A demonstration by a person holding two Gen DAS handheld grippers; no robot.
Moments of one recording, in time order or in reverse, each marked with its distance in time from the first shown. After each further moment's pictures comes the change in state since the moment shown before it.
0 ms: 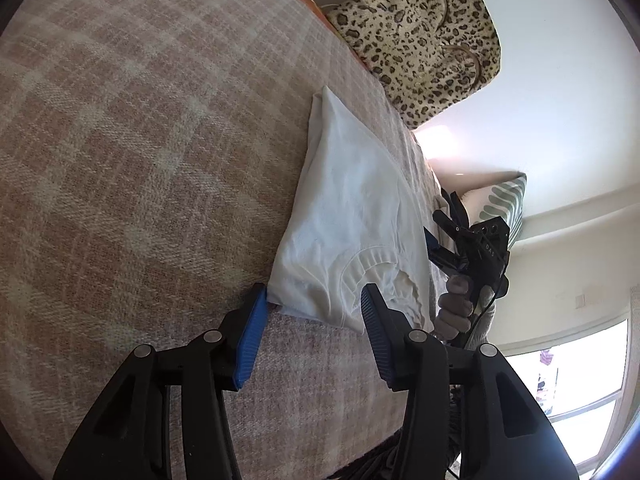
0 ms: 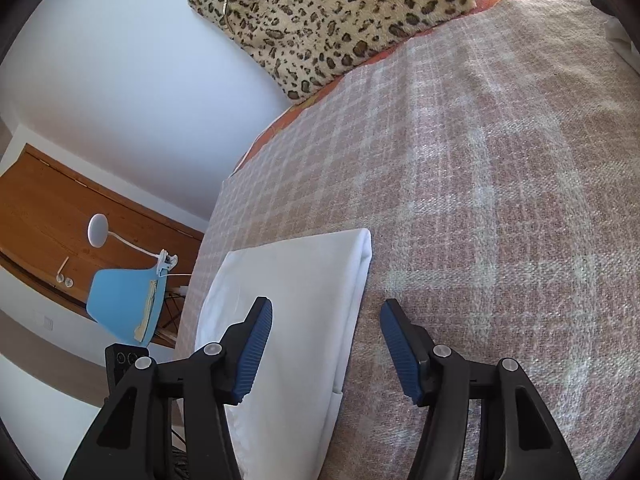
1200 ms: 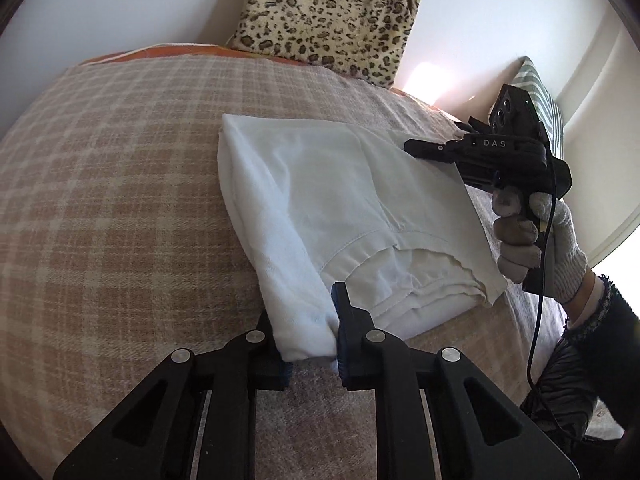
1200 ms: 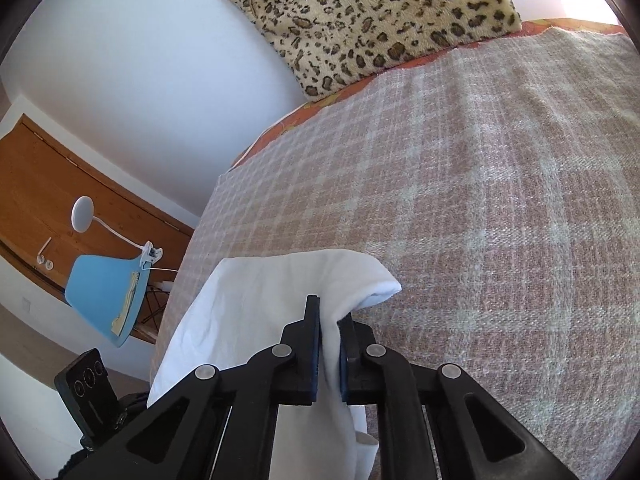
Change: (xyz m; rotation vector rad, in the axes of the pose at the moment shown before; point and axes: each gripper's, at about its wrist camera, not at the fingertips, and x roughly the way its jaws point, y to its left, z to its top) left arm 0.042 -0.083 -0.023 0.528 -0.076 0.338; right arm 0.029 0.037 0.010 -0.107 -0.024 -0.069
